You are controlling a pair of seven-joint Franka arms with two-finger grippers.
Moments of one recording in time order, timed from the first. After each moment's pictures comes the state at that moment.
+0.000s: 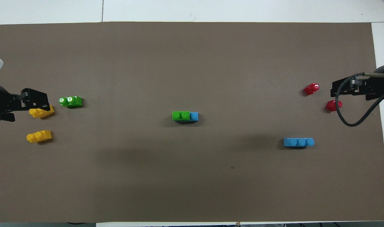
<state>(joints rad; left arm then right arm) -0.04 -0.08 -0.01 -1.74 0.00 1.61 -0.28 0.06 -0.01 -0.07 -1.69 0.00 1.67 0.11</state>
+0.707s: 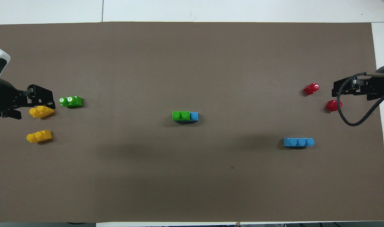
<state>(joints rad) 0.02 -0.02 -0.08 -1.69 -0.03 1.57 -0.27 0.05 -0.01 -0.07 -1.69 0.00 1.67 0.11</state>
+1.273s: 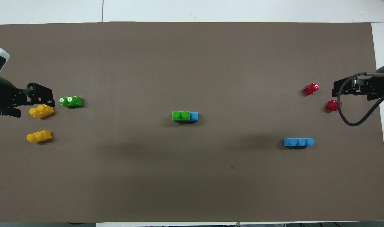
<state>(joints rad) 0.02 -0.02 -0.08 -1.68 -0.03 1.58 -0.27 0.05 -0.01 -0.07 -1.69 0.00 1.67 0.11</state>
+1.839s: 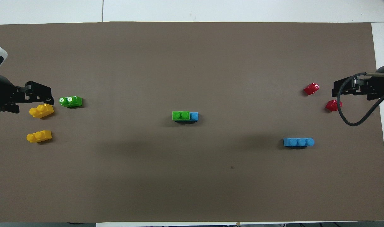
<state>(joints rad) 0.03 -0.02 -0.09 -1.67 -0.03 1.59 -0.20 0.05 -0.01 -0.07 -1.69 0.00 1.67 0.11</state>
